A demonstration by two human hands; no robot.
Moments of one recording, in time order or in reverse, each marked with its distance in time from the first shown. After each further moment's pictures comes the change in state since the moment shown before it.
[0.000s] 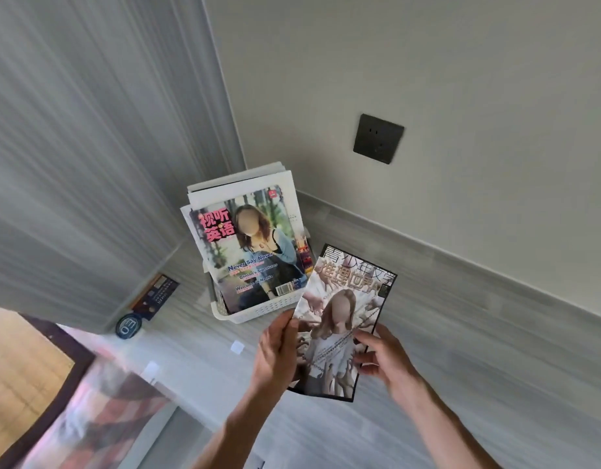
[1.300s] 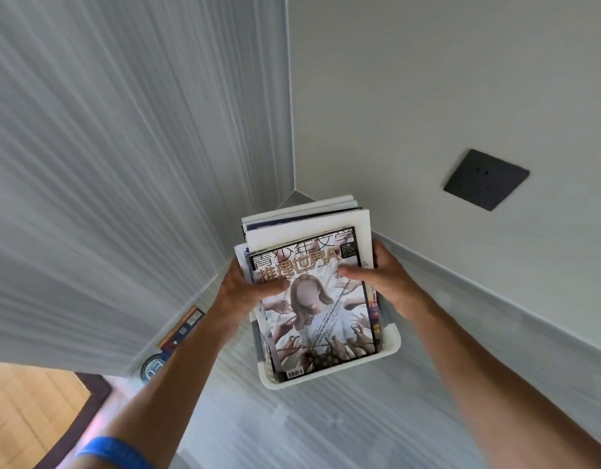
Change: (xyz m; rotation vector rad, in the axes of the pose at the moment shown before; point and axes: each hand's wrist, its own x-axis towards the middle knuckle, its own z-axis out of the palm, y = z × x) left_hand 0.216 -0.027 -0.152 -0.229 -0.086 -0.266; right_hand 0.147 -0.184 0.140 -0.296 -0.304 -0.472
